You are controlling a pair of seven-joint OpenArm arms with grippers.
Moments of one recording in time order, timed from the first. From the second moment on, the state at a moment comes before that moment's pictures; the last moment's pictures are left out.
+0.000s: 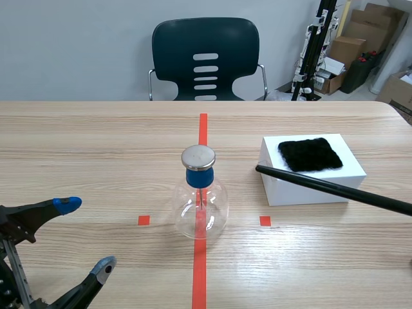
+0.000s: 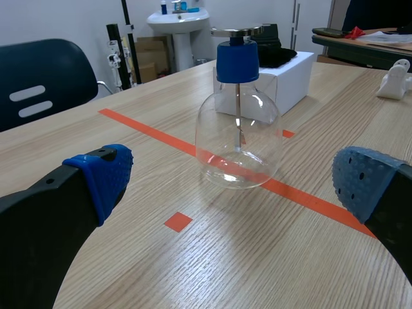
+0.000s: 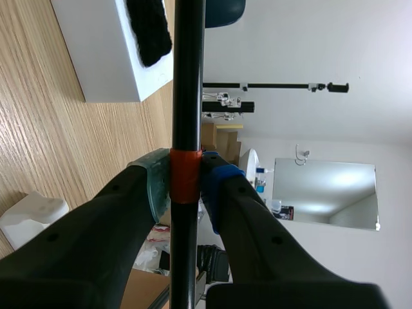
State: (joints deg) left arm 12.8 -35.6 27.5 56.5 2.1 -23.0 -75.1; right arm -60.2 9.8 33.0 109.7 -57.5 -13.7 41.8
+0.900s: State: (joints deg) left arm 12.8 -35.6 27.5 56.5 2.1 -23.0 -75.1; right arm -61.1 20.6 41.5 109.5 -43.5 -15.4 31.1
